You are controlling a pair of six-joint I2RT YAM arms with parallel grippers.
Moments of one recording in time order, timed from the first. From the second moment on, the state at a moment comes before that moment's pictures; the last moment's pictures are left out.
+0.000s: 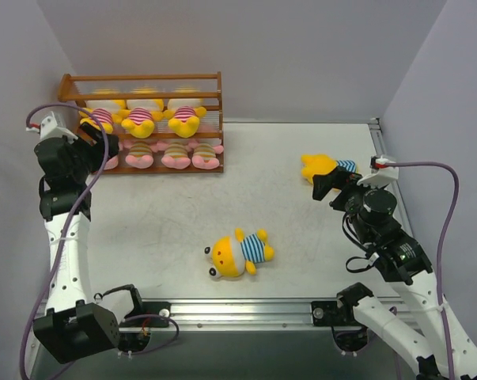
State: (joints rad) left arm 0.24 1.09 1.13 -0.26 0.20 -0.54; right arm 0.46 0.66 0.88 -0.44 0.34 0.49
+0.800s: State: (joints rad) left arm 0.05 0.90 1.03 -0.58 0.14 -0.34; right arm 0.46 0.82 0.90 -0.55 0.19 0.44
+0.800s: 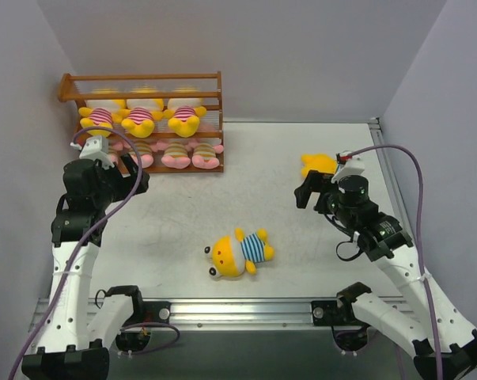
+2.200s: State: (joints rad) left arm -0.09 0.79 0.83 -0.62 0.14 -0.30; right arm 0.81 1.26 0.85 -0.41 0.09 0.47
